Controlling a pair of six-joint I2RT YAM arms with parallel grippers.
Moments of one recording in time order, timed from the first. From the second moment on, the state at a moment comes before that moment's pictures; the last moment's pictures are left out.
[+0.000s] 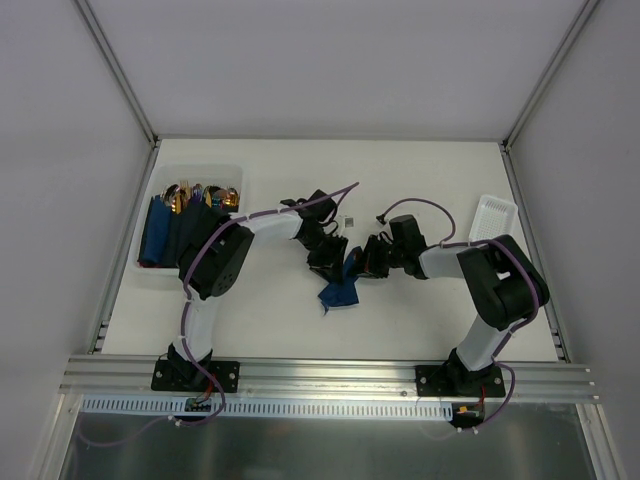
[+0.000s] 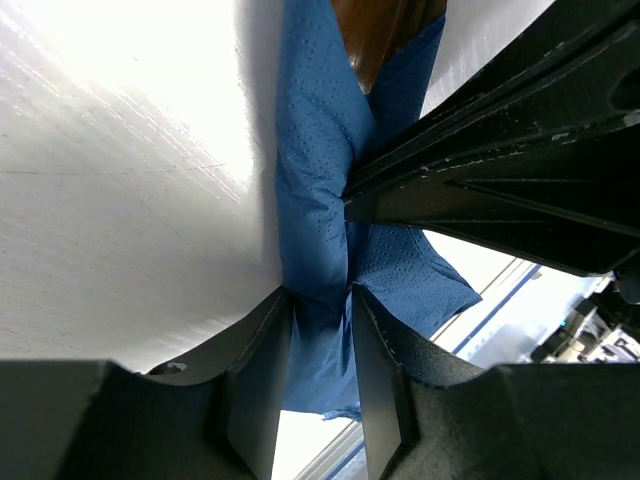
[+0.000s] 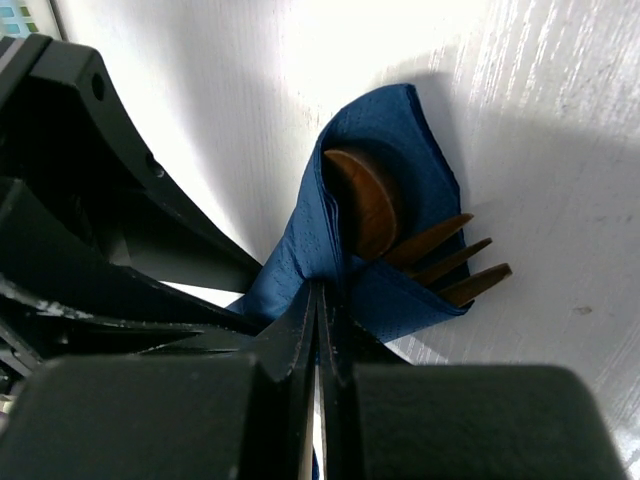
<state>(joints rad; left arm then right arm) -0.67 2.07 1.38 -0.59 0.57 -0.31 0.45 1.73 0.68 0.20 -0.55 0.73</state>
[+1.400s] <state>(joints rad) -0.67 2.03 1.30 -0.48 0.59 -0.29 0.40 1.39 0.59 0.01 -0.43 0.70</state>
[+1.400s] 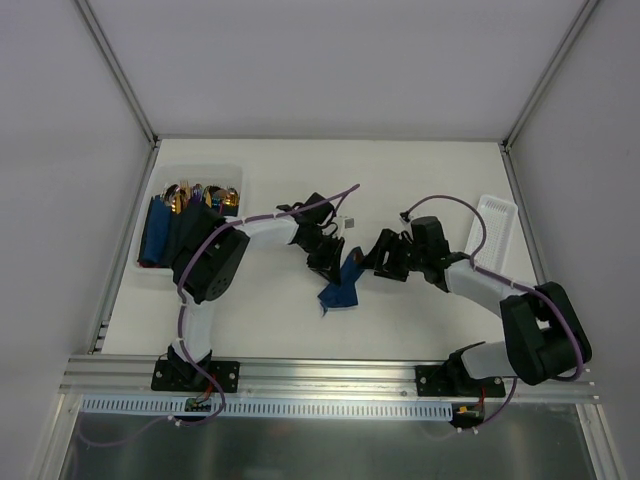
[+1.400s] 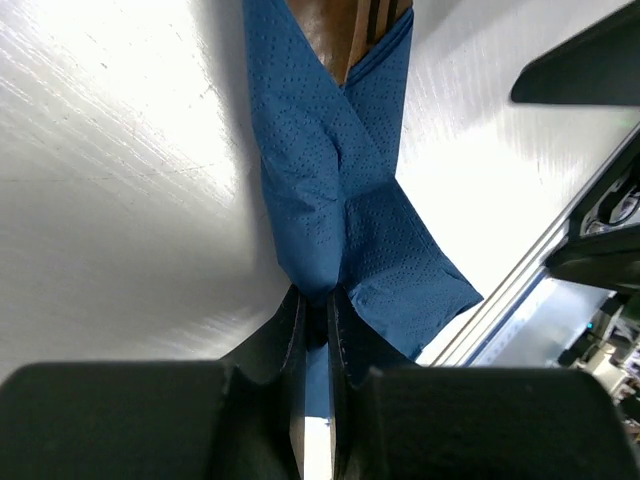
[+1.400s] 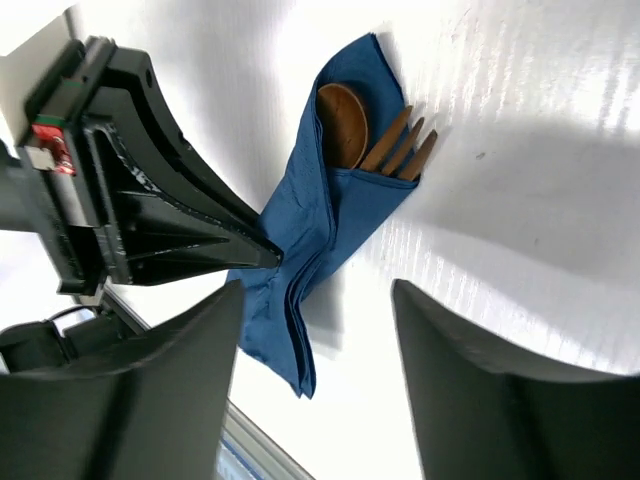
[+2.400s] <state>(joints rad) -0.63 1.92 1.23 -0.41 0.69 -0.28 0.39 1.61 0.46 0.58 -0.59 0.92</state>
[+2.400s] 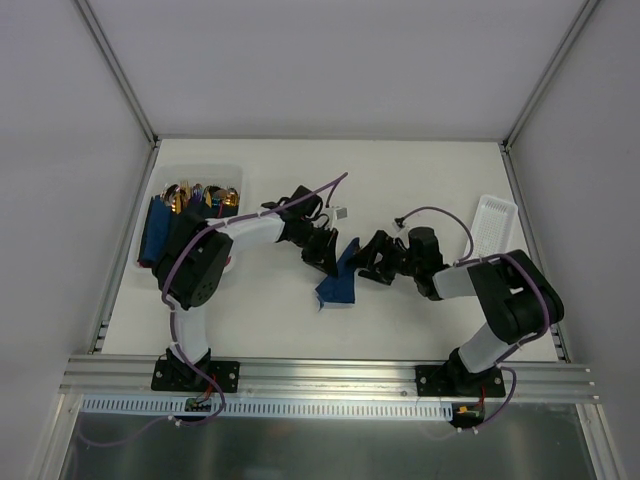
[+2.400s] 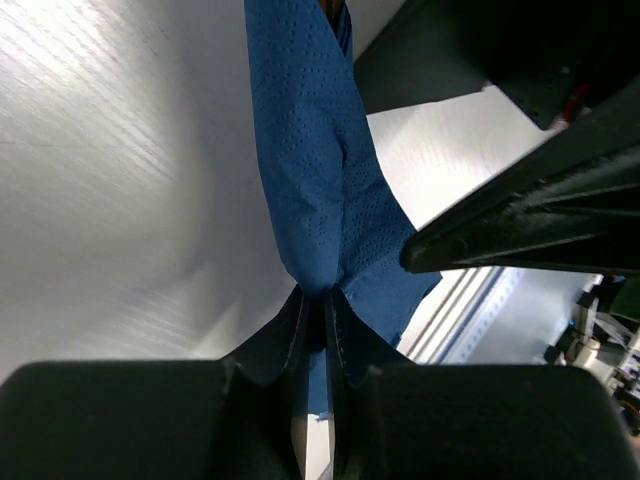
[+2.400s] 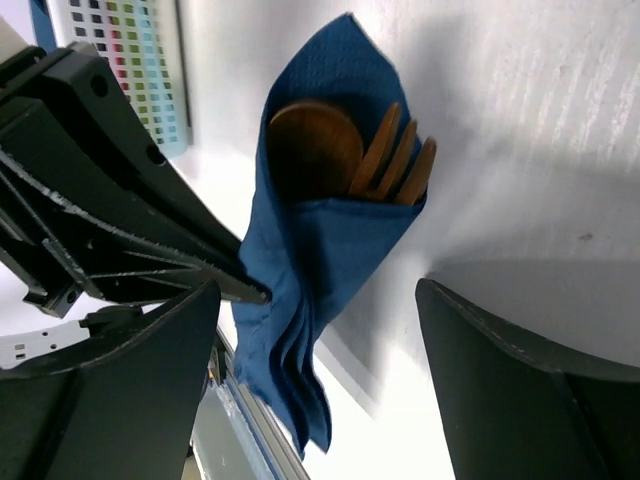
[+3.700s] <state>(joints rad) -0.61 1.77 1.17 -0.38 0.87 -0.37 0.40 1.66 0.35 1.12 -0.68 1.19</state>
